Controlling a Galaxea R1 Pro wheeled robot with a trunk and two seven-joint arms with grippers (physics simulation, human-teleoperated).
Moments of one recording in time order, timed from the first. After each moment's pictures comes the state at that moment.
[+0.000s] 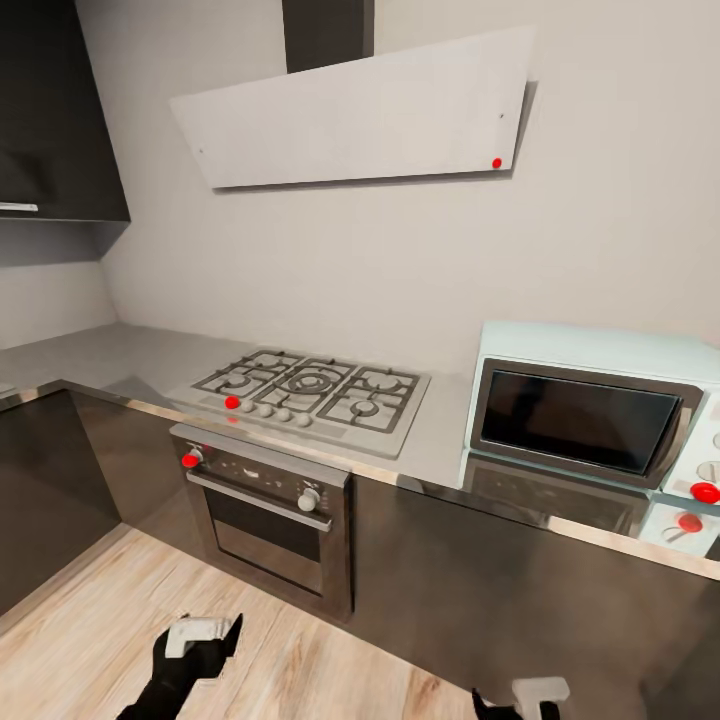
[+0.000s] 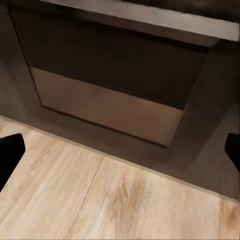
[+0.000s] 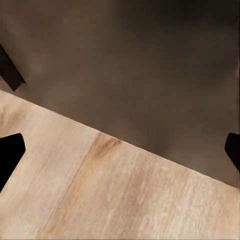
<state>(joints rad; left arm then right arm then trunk) 0.02 0.05 0.06 -1.22 0.06 0.01 -0.11 0.00 -0.03 0.00 -0.95 0.01 -0.02 0.03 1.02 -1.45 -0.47</state>
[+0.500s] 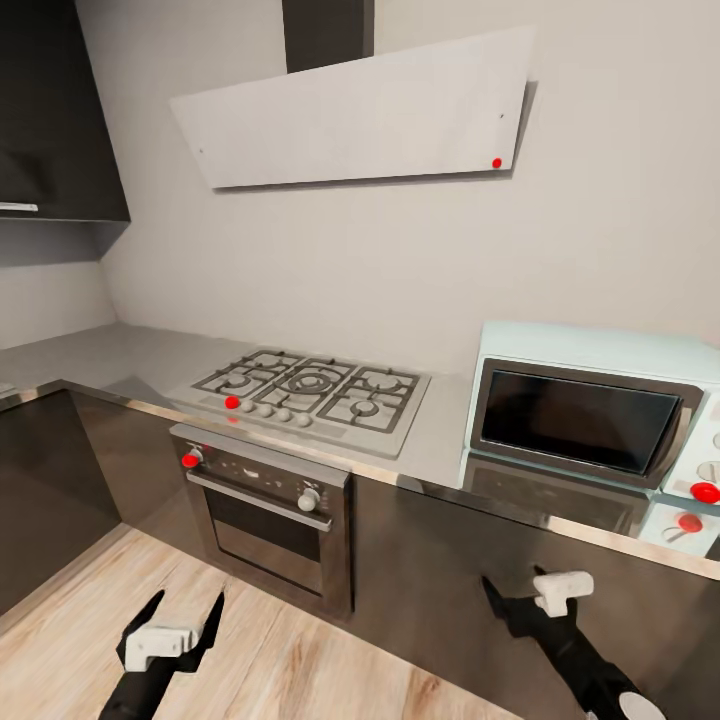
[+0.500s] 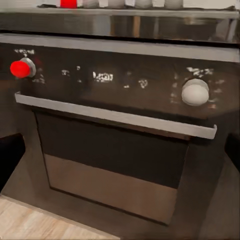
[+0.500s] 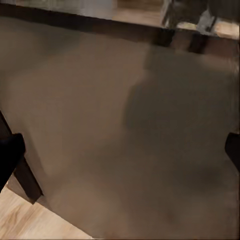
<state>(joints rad) 0.18 0.05 0.10 -1.47 0.08 -0.26 -0.16 0.04 -0.06 -0.12 -1.52 0.00 0.14 0.24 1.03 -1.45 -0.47</state>
